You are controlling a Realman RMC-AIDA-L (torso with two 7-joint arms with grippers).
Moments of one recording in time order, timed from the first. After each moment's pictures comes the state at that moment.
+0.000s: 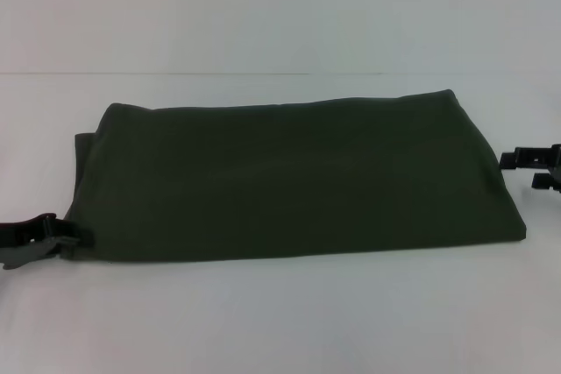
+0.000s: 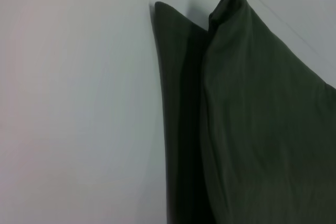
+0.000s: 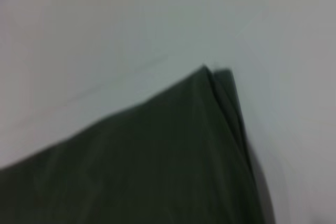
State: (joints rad) left arm -0.50 -1.92 0.67 0.56 2.25 1.27 -2.41; right arm 0.61 1.88 -0.72 -0.55 -2.22 -1.13 2.44
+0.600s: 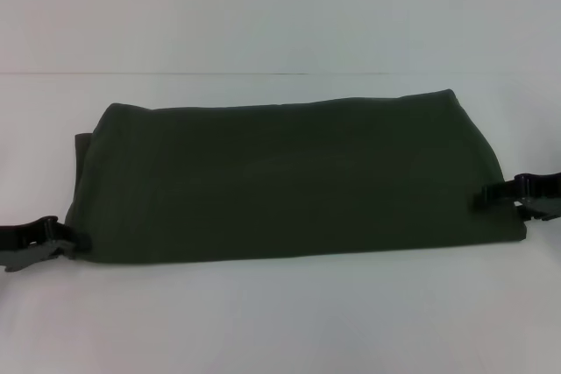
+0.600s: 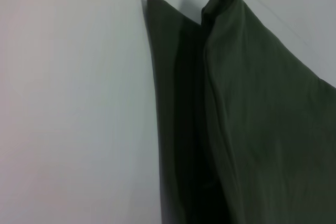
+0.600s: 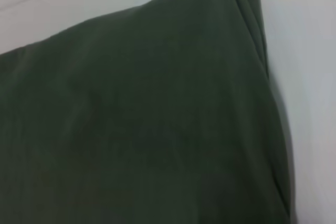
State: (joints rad) left arm -0.49 -1.92 0.67 0.56 2.24 1.28 -2.39; right arm 0.74 1.90 -0.78 -0.54 -2.50 -1.20 2.59
